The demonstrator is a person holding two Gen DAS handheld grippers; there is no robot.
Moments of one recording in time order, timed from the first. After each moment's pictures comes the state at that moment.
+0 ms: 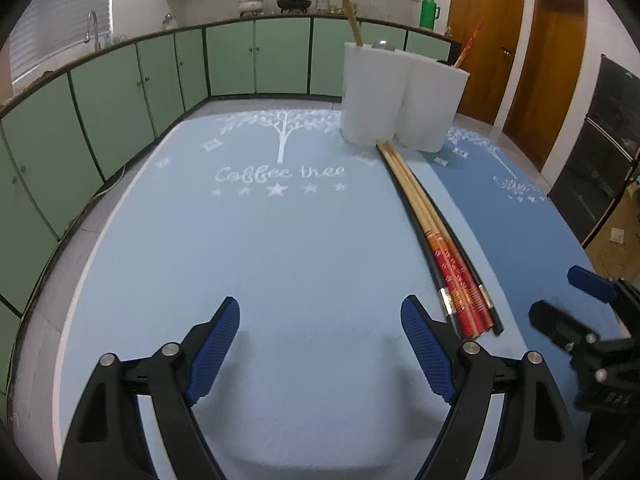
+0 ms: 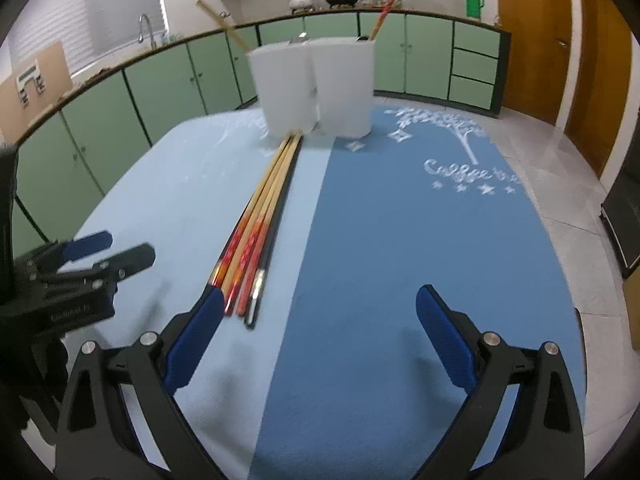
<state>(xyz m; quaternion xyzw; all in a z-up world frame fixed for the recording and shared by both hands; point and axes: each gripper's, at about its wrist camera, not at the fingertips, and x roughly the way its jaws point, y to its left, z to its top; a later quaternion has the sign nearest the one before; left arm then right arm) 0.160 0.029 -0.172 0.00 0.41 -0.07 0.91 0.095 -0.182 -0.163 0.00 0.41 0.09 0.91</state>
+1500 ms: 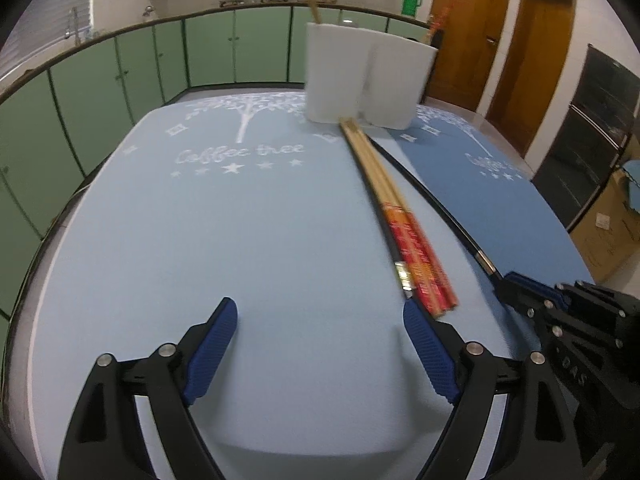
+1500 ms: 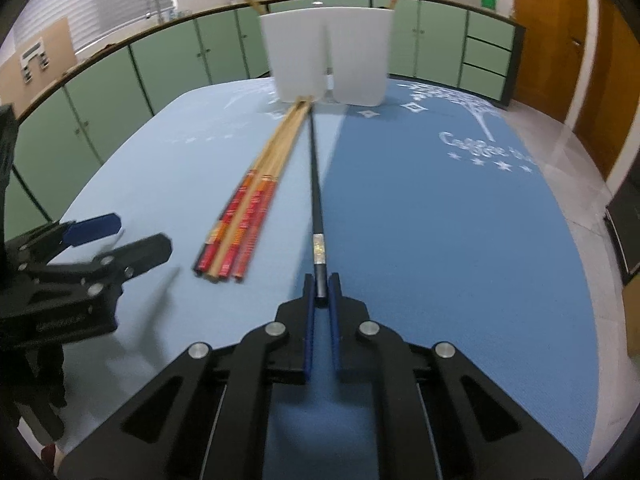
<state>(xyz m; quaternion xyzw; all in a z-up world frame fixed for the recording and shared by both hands) 0.149 0.001 -0.181 0.00 0.43 -0.11 0.90 0.095 -0.183 -0.180 -0.01 0.43 0.10 0.90</state>
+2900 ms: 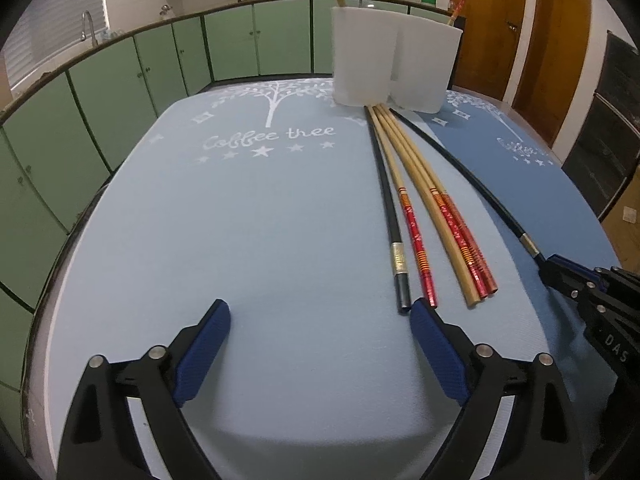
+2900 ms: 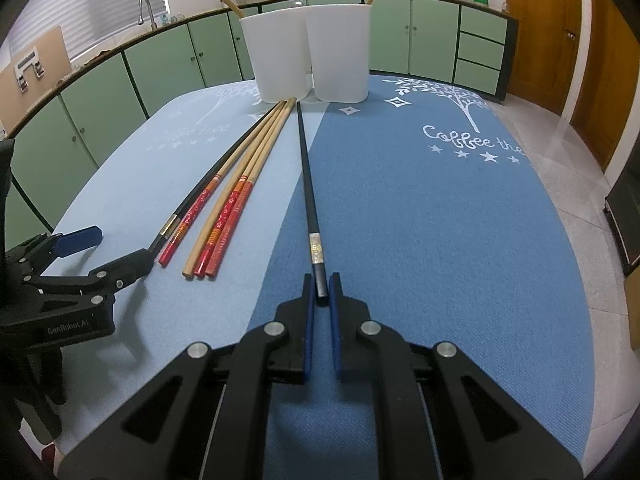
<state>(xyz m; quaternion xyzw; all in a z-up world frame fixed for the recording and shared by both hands) 0.152 0.005 -0.191 0.03 0.45 -0.06 0.89 0.097 -0.198 -0.184 0.00 0.44 0.10 0.89</state>
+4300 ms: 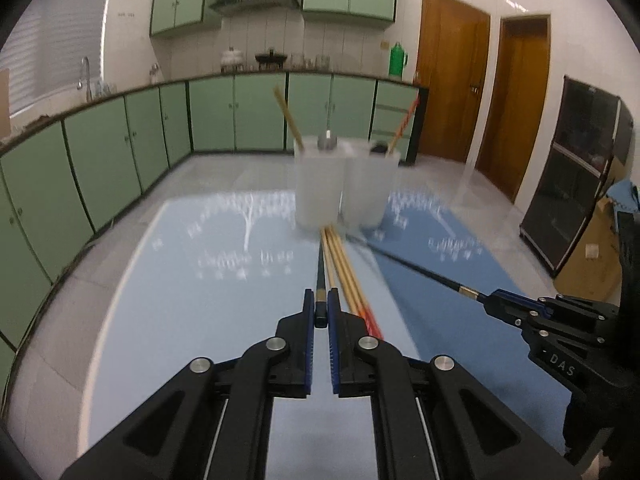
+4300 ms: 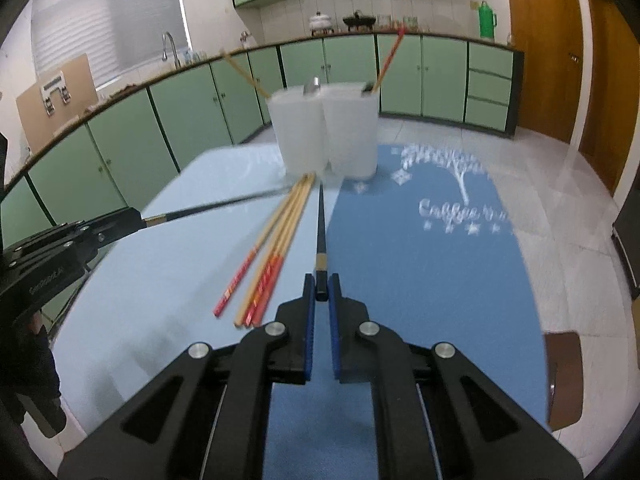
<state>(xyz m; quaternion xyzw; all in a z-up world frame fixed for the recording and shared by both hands) 0.123 -0.001 -0.080 0.00 0.31 -0.11 0.94 0.079 -0.208 -0.106 0.01 0.36 0.13 0.92</state>
